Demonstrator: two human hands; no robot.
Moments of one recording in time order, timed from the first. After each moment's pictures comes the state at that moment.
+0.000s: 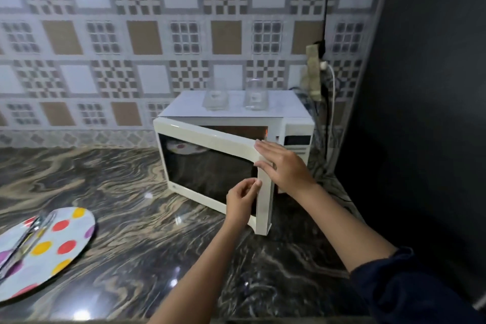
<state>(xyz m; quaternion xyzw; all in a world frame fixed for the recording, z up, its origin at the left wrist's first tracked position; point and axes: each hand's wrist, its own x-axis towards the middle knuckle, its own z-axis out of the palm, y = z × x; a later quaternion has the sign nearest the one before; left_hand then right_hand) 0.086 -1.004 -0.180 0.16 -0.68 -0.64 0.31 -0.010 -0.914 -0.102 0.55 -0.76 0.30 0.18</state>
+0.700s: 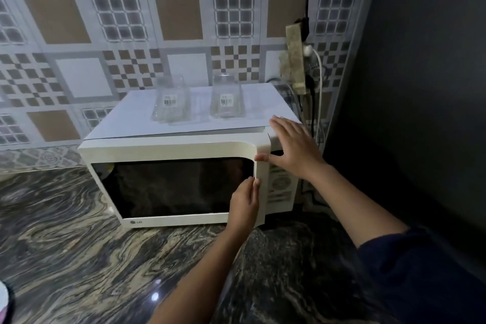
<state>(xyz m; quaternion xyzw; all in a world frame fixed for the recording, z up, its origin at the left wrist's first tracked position) -0.053 -1.042 -0.205 0.13 -0.82 -0.48 0.28 -0.156 -0.941 -0.092 0.42 -0.88 0.12 0.19</state>
